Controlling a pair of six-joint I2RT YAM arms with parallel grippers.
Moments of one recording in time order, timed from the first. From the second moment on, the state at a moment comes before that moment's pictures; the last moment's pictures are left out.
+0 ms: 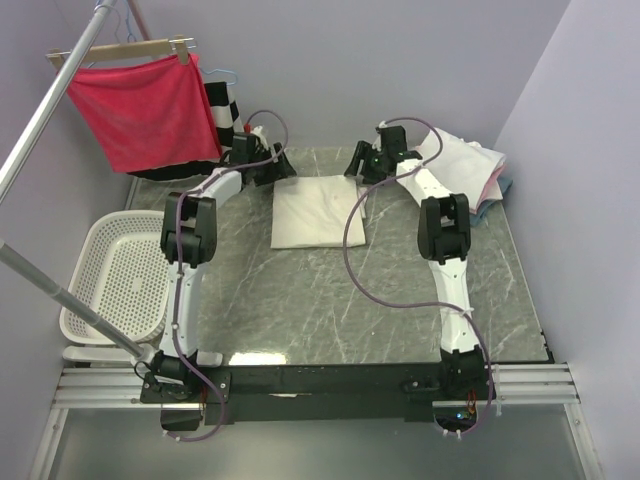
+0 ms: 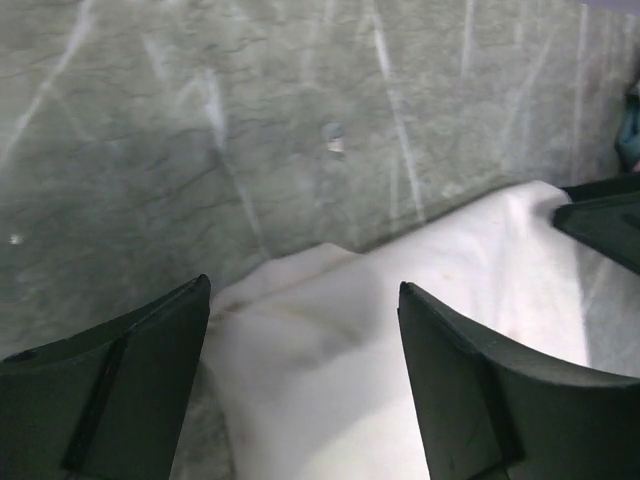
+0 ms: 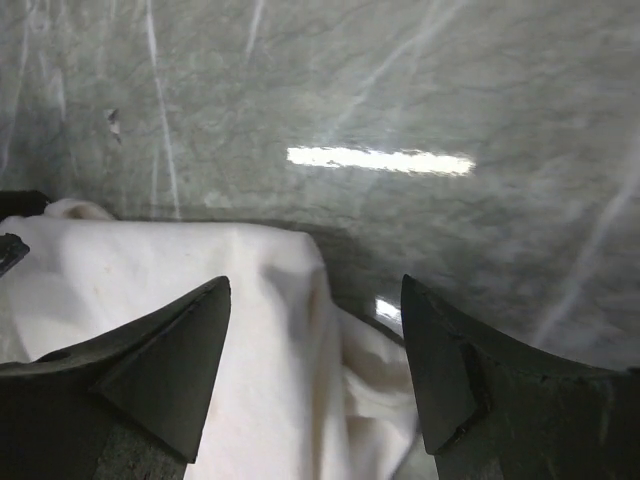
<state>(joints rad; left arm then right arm) -0.21 2.46 2.00 -0.14 0.37 -0.47 0.20 2.57 2.25 -0.45 -0.32 0.46</state>
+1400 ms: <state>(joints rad) -0.29 2.06 1.37 -0.05 0.13 -0.48 0.22 2.34 1.85 -0.49 -0.56 0.36</state>
